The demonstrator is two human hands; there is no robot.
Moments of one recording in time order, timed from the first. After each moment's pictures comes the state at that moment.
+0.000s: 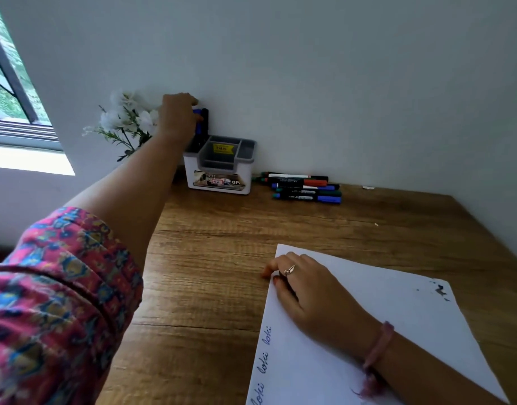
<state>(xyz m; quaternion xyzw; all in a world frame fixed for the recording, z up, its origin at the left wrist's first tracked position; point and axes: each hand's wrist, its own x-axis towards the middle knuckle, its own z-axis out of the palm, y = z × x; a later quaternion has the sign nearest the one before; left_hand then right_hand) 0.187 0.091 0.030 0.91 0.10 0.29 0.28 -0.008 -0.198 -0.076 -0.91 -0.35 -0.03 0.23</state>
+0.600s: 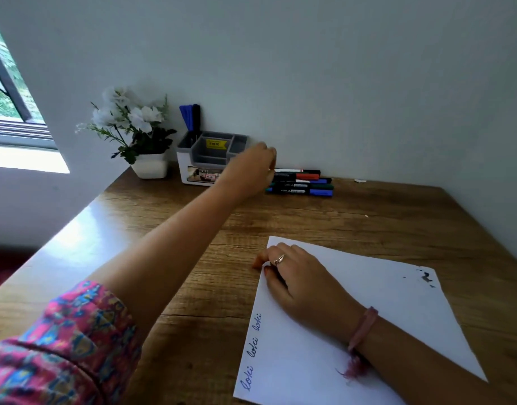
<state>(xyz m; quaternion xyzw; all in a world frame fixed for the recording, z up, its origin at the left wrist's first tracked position) 0.132 -0.044 -0.016 0.96 -0.16 0.19 0.12 -0.009 -0.199 -0.077 -0.91 -0.35 -0.03 0.24</state>
